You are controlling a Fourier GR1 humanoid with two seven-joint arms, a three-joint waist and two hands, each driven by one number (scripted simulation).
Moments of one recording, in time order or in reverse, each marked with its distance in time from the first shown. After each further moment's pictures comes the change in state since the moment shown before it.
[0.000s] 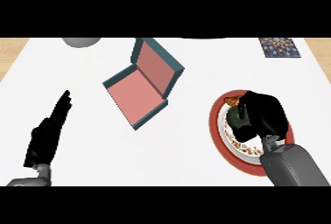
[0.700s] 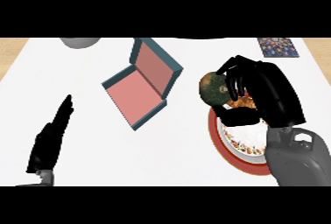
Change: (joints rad) left arm 0.041 -0.030 -0.015 -0.038 -0.033 0.013 0.014; right arm -0.189 0.122 -0.117 -0.275 -0.292 0.067 -0.122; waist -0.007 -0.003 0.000
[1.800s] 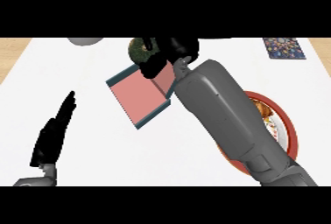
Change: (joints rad) left arm -0.045 -0.016 0.023 0.042 -0.021 -0.031 -0.020; right arm -0.643 0.174 0.097 0.765 -0.121 -0.250 0.102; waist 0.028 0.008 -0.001
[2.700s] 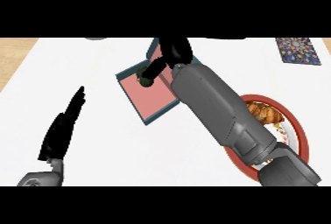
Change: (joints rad) left arm -0.039 -0.021 -0.032 -0.010 -0.017 -0.023 0.014; right arm -0.123 0.000 0.159 0.507 -0.351 -0.333 -0.146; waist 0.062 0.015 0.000
